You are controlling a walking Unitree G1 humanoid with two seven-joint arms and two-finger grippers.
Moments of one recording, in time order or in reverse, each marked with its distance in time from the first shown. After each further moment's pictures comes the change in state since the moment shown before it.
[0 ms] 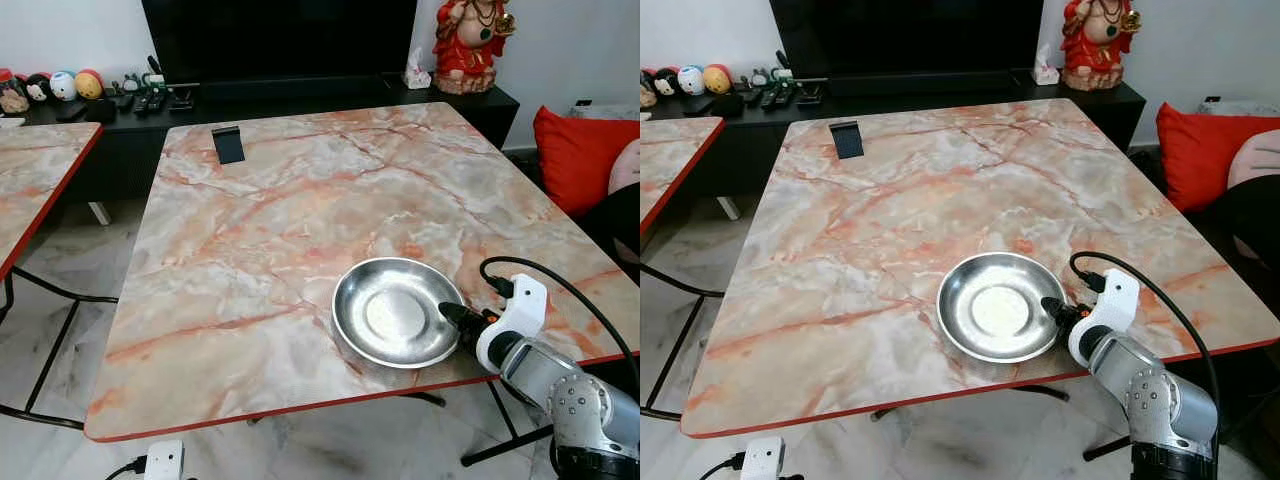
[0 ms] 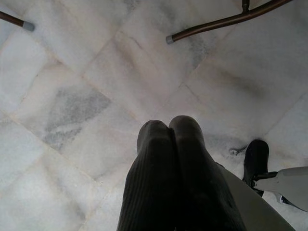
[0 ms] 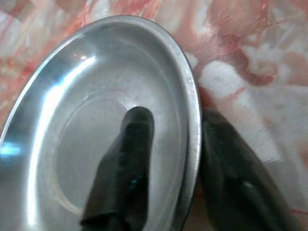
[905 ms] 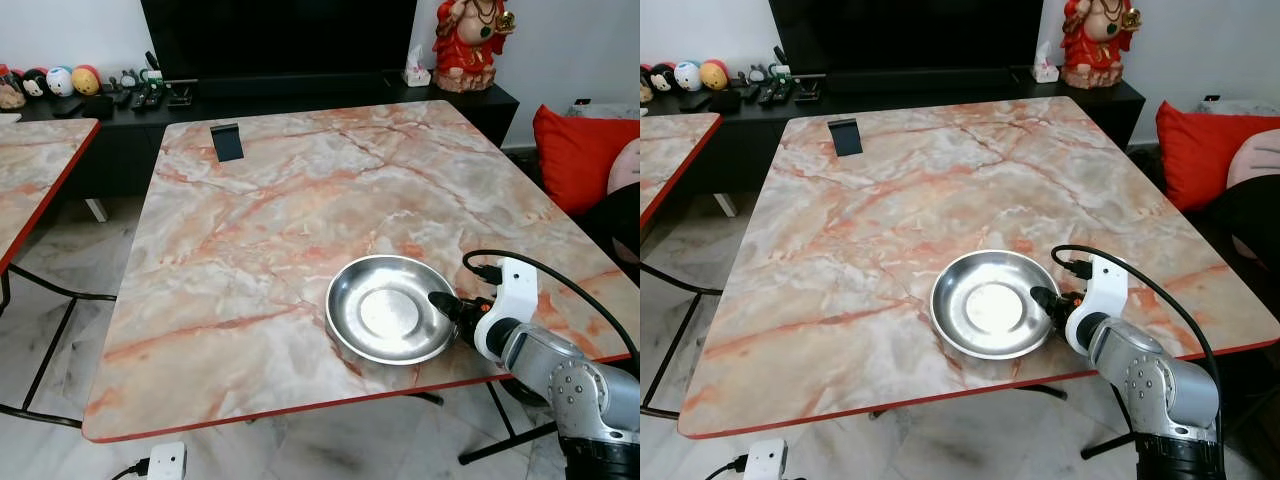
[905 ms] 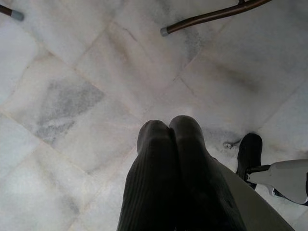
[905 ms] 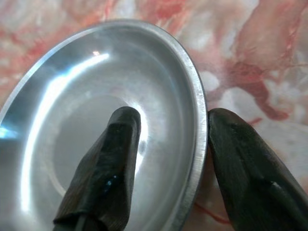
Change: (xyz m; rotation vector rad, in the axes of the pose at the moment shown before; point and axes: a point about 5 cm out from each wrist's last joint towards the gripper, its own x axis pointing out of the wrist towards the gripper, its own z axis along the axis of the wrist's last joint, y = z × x) left arm 0.000 -0.003 -0.003 -0.011 0.020 -0.014; right arm -0.004 0.011 0.013 -0.188 0.015 0.008
